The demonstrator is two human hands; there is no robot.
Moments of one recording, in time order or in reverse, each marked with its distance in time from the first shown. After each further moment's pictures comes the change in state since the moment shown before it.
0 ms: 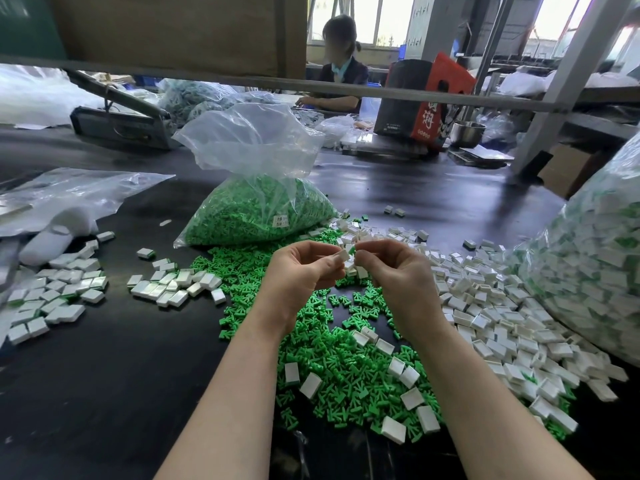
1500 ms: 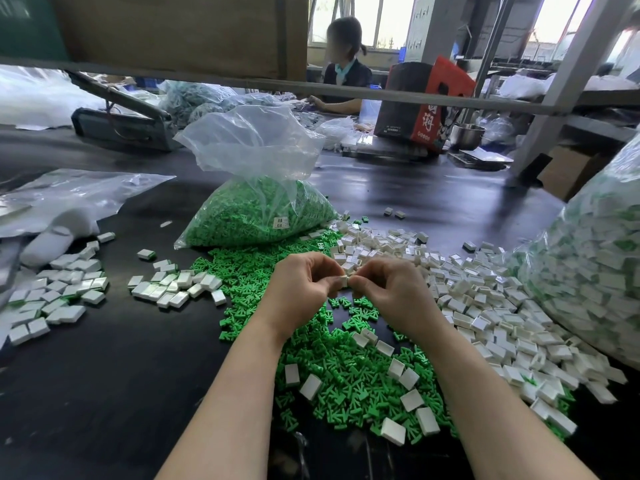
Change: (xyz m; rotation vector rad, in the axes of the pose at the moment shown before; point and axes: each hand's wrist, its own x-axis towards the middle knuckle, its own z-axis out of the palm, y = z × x) left_hand 0.002 -0.008 -0.005 0.624 -0.051 0.207; right_hand 0.005 0.013 -0.011 -0.554 -0.250 -0.093
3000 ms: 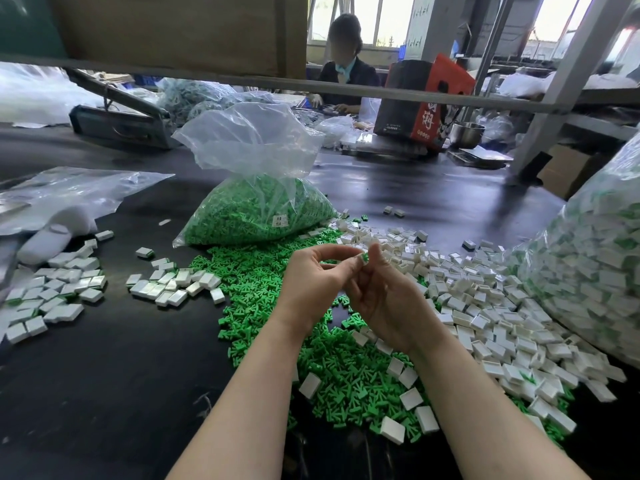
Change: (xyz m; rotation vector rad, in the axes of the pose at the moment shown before) left_hand -0.003 0.022 0.019 -0.458 0.072 -0.097; right_hand -0.003 -0.002 0.018 1.283 -0.195 0.298
